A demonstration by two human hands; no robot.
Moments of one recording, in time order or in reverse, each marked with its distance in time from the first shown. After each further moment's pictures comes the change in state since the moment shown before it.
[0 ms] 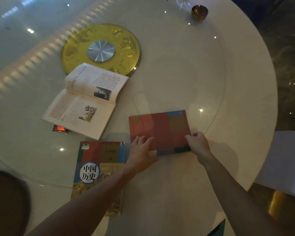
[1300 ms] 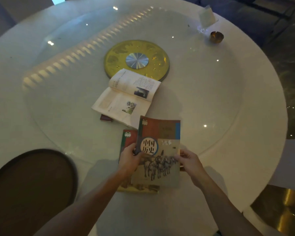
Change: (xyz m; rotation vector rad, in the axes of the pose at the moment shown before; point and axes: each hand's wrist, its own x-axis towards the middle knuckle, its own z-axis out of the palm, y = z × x) left_hand -0.138 -0.145 -0.060 -0.867 0.193 -0.215; right_hand -0.182 0.025 0.122 0.194 -0.304 -0.194
